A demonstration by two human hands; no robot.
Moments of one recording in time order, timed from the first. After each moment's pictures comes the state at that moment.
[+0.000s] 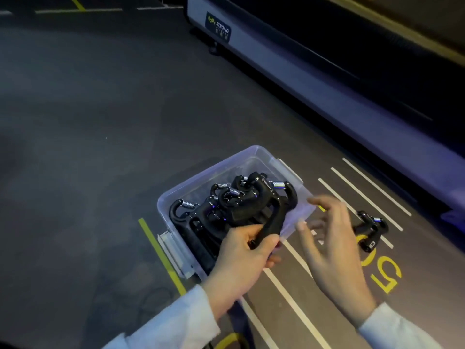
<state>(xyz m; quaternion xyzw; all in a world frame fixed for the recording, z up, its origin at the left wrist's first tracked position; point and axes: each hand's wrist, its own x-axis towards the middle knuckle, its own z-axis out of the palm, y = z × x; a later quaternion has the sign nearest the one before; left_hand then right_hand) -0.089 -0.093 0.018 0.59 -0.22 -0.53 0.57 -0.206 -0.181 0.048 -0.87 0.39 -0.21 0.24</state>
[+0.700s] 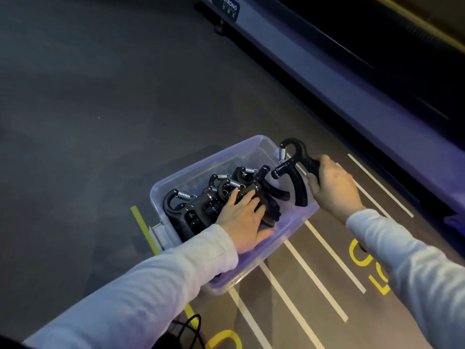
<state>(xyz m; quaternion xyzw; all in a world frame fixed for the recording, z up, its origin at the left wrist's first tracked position) -0.048 -0.155 -0.044 0.72 -0.68 -0.16 0.01 -0.161 -0.299 0.025 -0.89 0.46 -0.03 0.04</state>
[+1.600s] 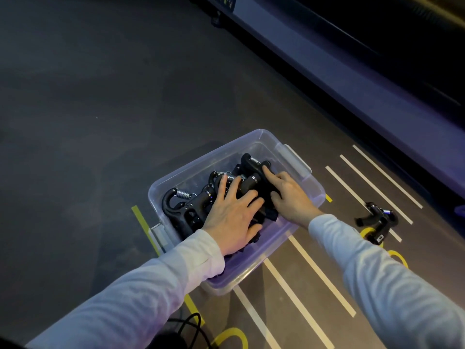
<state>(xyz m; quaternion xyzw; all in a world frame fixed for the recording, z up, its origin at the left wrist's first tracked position) -0.038 -0.142 -0.046 0.74 -0.67 -0.04 0.06 -0.137 -0.279 -0.043 -0.91 0.35 0.06 0.22</state>
